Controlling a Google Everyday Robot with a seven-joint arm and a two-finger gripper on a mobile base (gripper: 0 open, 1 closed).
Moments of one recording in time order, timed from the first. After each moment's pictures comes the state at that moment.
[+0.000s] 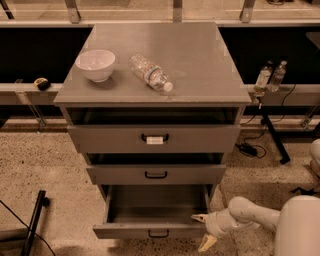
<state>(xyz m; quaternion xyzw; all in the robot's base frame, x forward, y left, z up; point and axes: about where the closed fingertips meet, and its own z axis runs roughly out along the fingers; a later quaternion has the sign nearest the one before) 0.478 -0.175 0.218 -0.71 0.62 0.20 0.25</state>
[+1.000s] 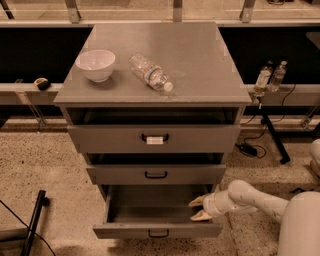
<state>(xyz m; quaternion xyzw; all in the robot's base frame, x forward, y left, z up) 0.551 -0.165 0.277 -0.71 0.61 0.16 0.31</state>
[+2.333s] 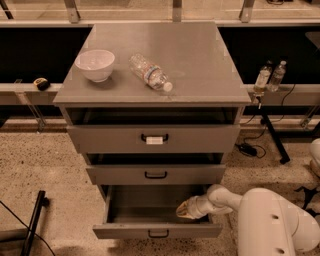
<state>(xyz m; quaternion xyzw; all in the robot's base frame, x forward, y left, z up) 0.587 -0.112 0.174 -0.69 0.64 0.18 0.29</state>
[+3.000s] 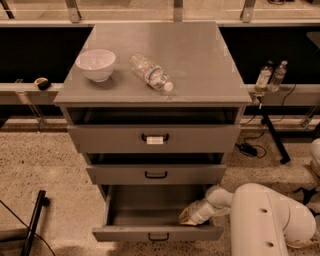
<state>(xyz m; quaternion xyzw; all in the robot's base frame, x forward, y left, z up) 0.549 -0.124 0.153 -0.70 0.65 0.20 0.22</state>
